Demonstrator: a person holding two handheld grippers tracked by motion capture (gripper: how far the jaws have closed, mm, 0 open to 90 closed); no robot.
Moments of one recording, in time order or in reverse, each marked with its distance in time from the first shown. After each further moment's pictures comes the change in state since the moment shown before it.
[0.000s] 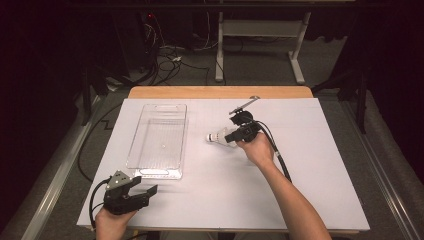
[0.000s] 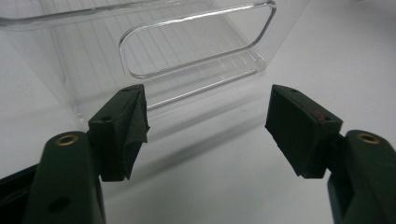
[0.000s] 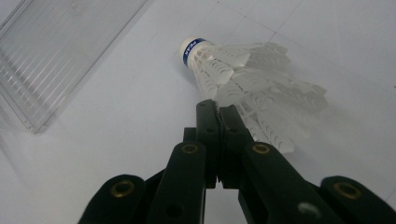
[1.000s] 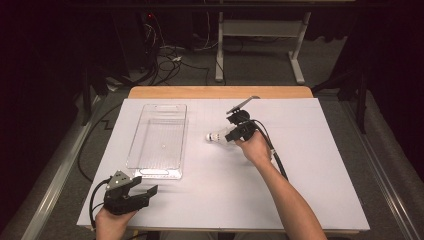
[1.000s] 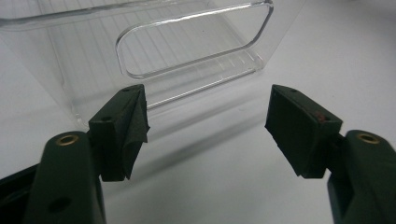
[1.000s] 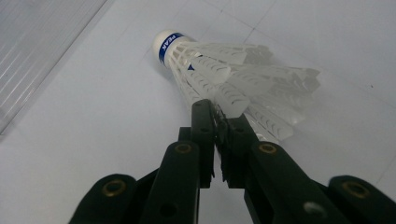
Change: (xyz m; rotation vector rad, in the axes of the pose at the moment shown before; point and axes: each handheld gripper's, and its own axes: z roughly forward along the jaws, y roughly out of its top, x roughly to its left) left arm 0.000 0.000 0.000 0.002 -0.005 0.002; right arm -0.001 0.007 0.011 0.044 -0.088 0.009
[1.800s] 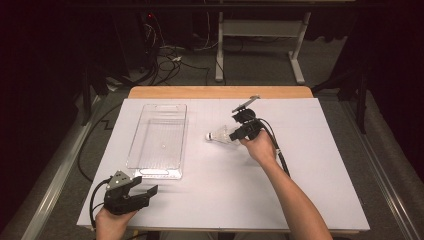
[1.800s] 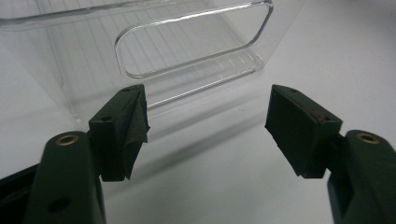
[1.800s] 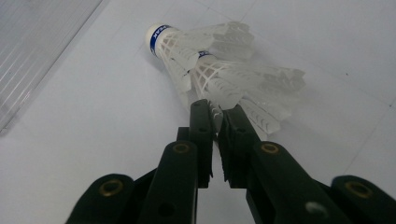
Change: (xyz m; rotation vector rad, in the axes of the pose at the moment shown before) left arm 0.000 0.000 0.000 0.004 -0.003 0.002; right arm -0.009 -0.005 -0.013 -0.004 0.002 0.022
